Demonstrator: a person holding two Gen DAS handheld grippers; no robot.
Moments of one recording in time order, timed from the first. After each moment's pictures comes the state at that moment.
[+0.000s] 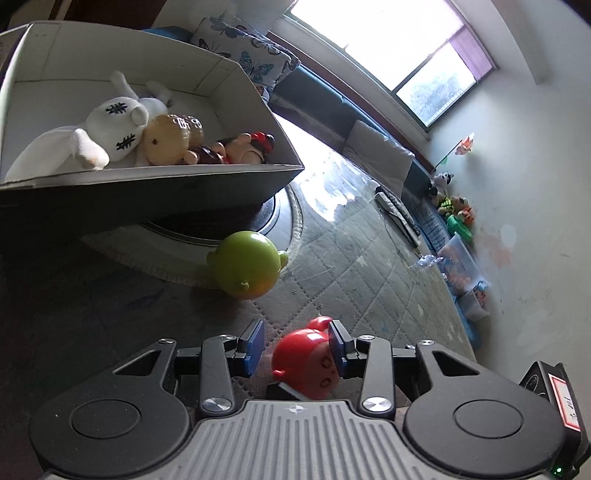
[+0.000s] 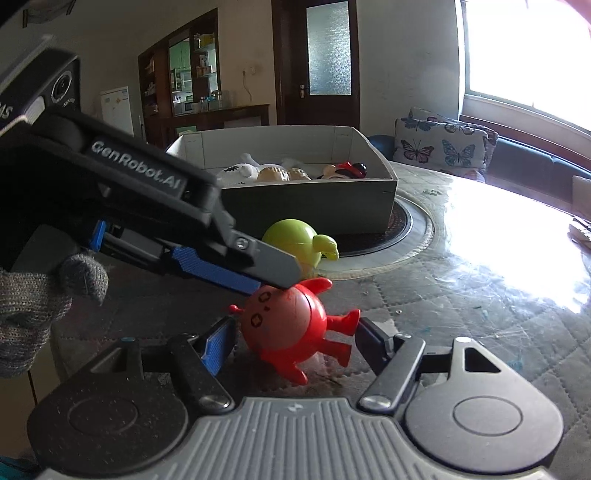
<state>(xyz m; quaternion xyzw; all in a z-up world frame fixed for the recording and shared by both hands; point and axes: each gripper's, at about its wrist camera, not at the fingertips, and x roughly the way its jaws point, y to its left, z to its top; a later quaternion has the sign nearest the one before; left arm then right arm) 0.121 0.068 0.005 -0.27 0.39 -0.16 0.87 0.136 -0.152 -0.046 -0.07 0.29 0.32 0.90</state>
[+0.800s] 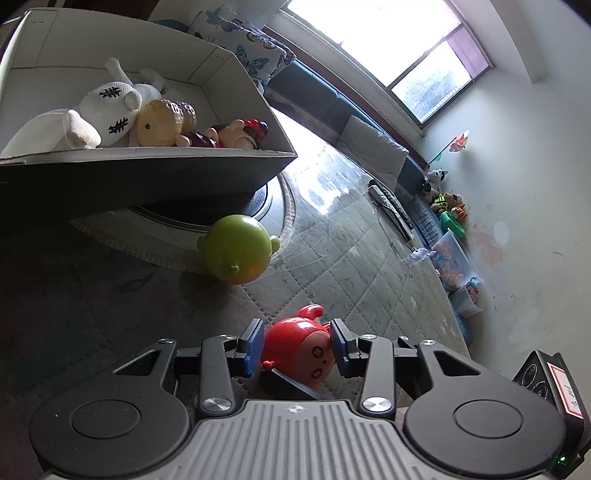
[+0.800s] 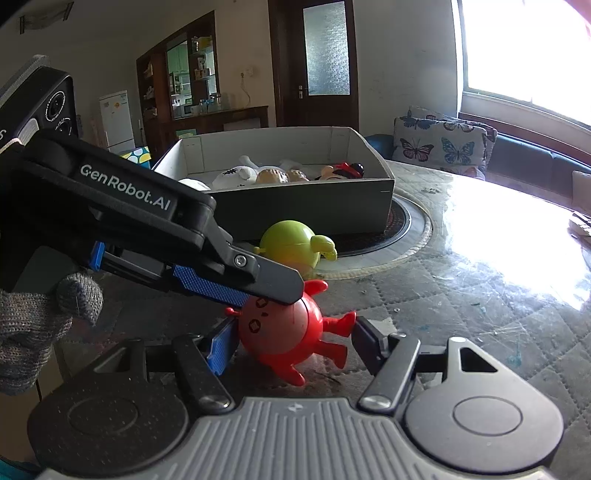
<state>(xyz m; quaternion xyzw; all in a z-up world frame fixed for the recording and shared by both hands) 0.117 0.061 -0.002 -0.28 0.39 -0.17 0.86 0.128 -0.156 -0.044 -0.07 0.29 0.32 0.90</state>
